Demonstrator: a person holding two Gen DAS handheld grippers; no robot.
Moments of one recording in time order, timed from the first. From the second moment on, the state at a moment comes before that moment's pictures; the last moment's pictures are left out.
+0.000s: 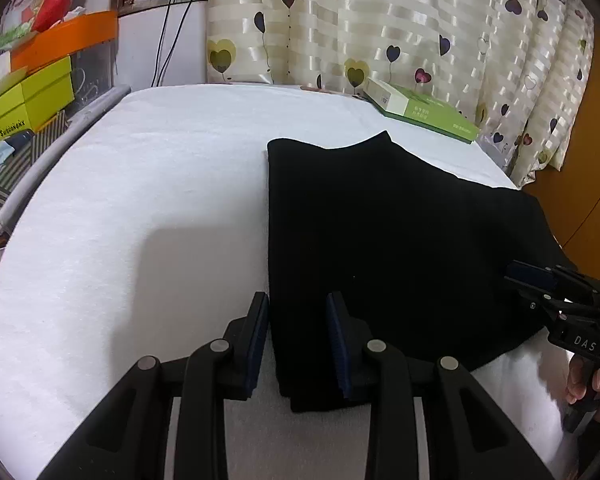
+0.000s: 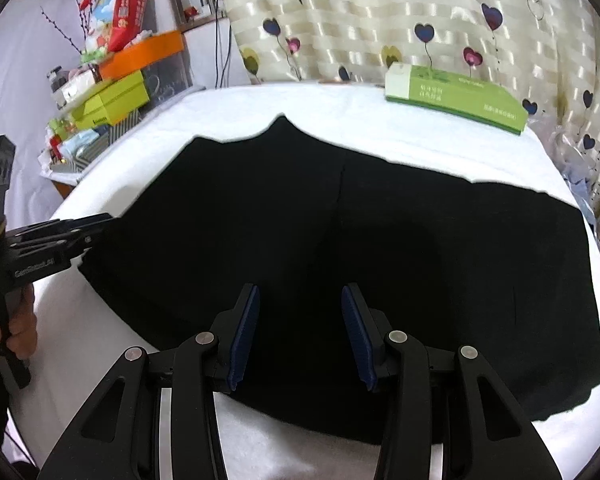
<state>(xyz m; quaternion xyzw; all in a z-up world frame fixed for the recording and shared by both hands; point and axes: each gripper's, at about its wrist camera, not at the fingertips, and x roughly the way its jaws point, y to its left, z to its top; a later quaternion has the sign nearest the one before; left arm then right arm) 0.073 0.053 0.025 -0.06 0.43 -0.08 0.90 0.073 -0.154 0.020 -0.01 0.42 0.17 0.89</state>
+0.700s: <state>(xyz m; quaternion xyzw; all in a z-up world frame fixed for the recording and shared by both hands) 0.156 0.016 0.028 -0.01 0.43 -0.09 0.90 0.111 -0.143 0.025 -0.01 0.41 0.19 0.89</state>
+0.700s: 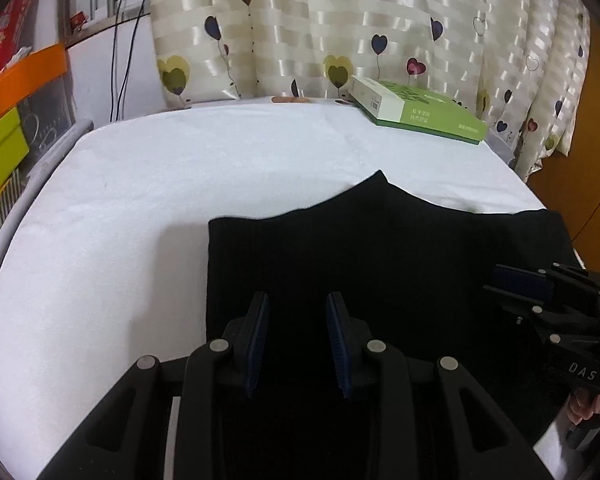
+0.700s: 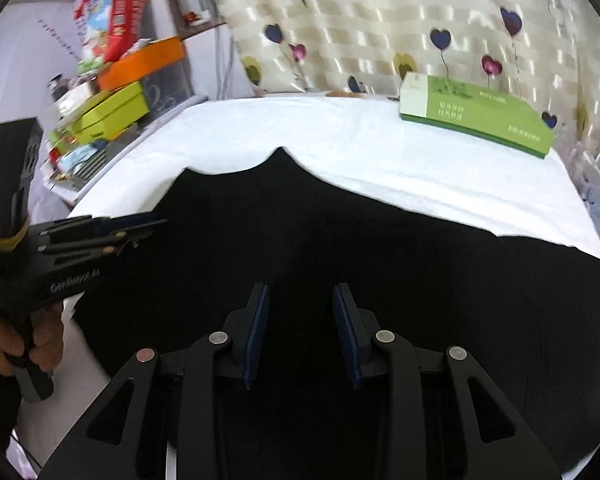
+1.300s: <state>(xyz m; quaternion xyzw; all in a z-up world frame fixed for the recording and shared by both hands) 0.057 0.001 0.038 -0.03 0.42 -0.09 0.90 0.031 -0.146 0.032 -0.05 0.40 0.17 0.90</state>
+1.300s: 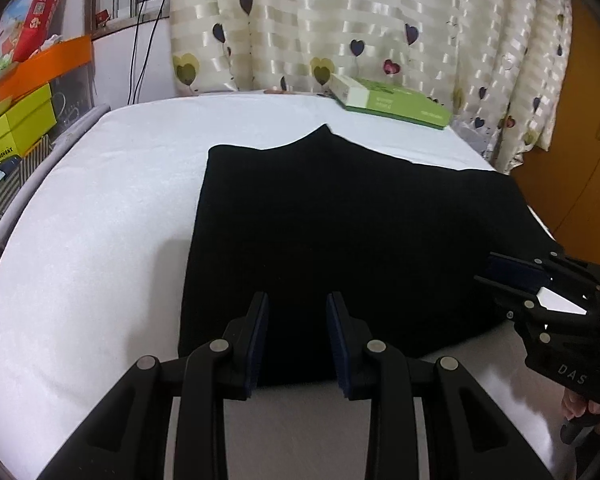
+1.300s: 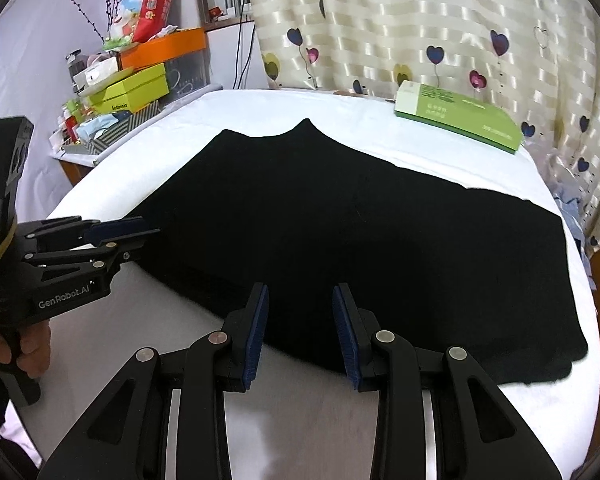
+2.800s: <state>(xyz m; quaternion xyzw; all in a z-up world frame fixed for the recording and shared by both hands) -0.007 -0.022 0.030 -0.03 0.43 -0.09 0.90 -0.018 -0.237 0.029 0.08 0.40 0.11 0.91</state>
